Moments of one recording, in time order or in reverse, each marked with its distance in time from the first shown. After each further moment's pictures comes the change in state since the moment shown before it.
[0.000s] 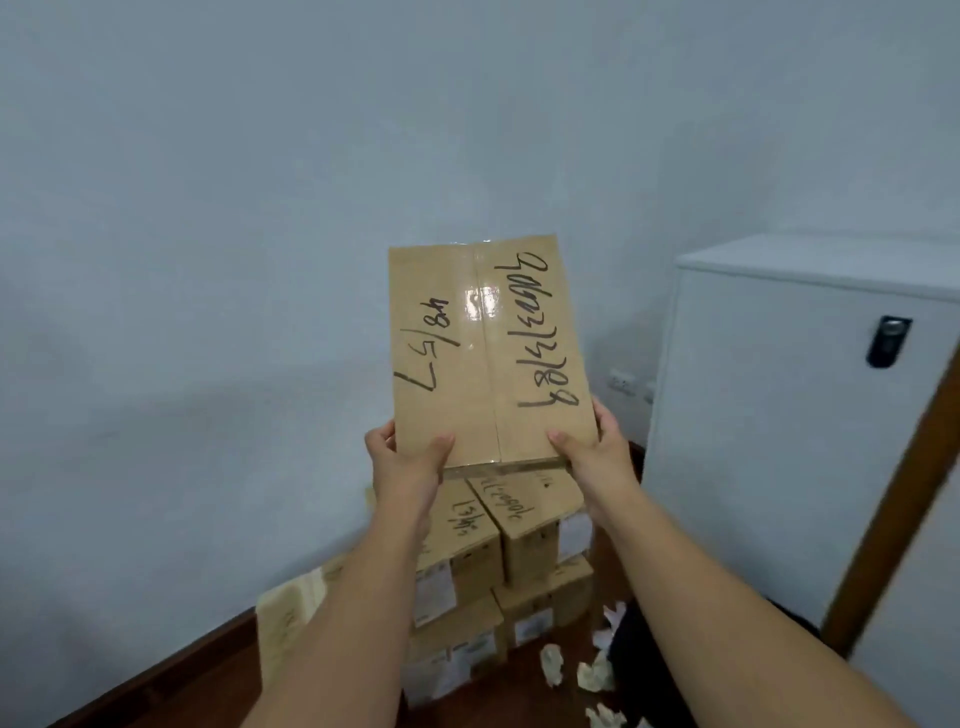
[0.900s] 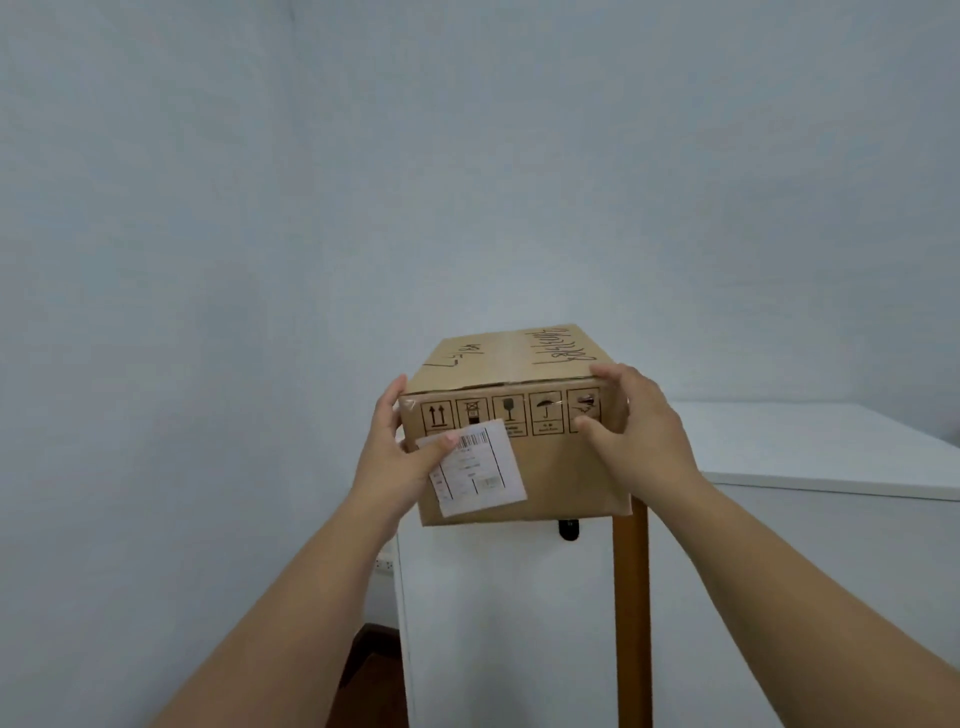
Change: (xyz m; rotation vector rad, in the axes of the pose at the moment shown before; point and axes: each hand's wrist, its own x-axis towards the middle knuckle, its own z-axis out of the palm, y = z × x) left_hand -0.024 0.132 0.407 -0.092 -0.886 0.406; right_hand 0.041 -0.289 -0.292 -0.931 0.710 -0.634
